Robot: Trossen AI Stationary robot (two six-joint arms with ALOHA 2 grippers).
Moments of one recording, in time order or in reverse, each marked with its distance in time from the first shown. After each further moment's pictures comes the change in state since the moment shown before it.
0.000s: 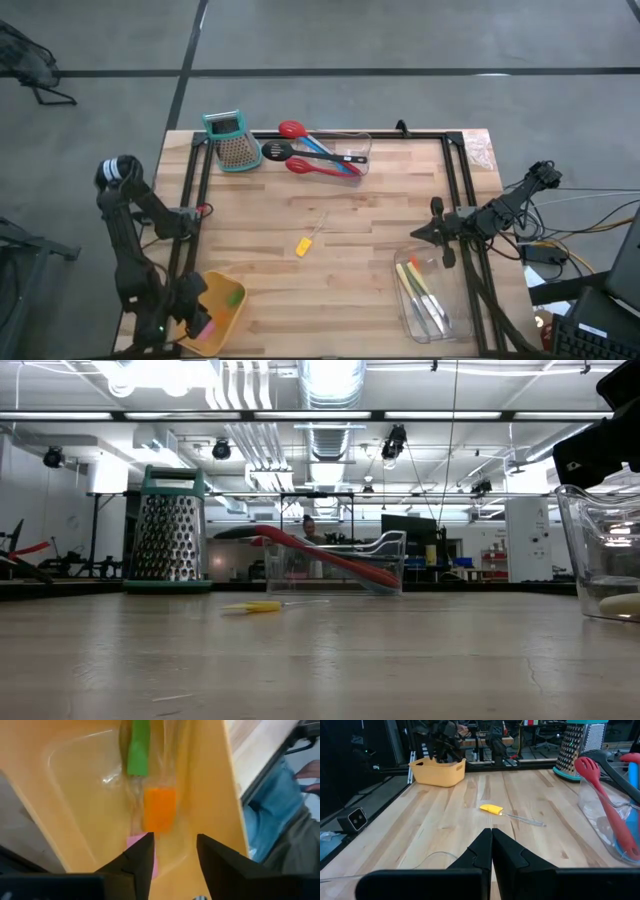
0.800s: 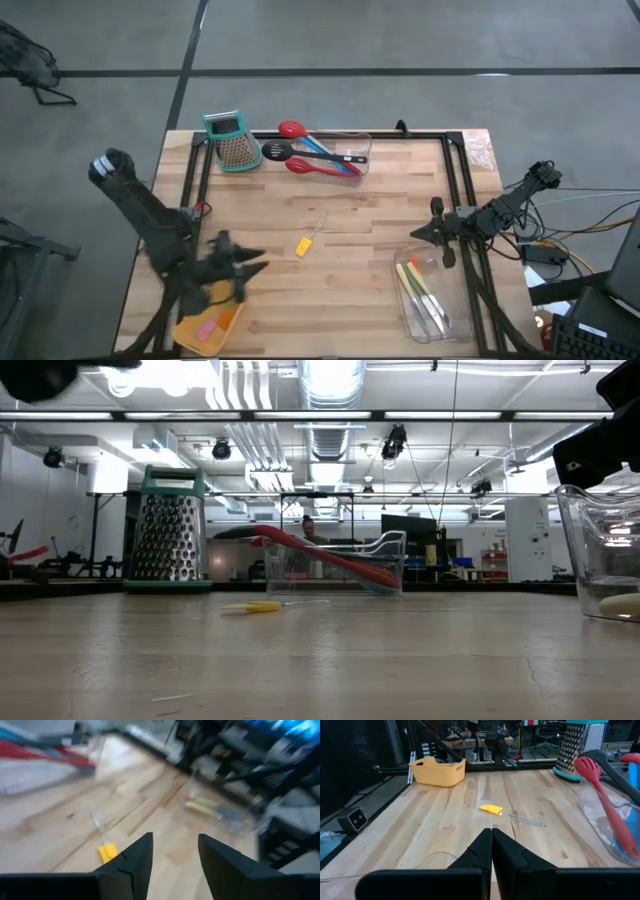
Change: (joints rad) left arm 0.423 -0.108 -0.001 0.304 -0.710 0.957; right arm 0.000 0.000 0.000 0.000 0.000 0.000
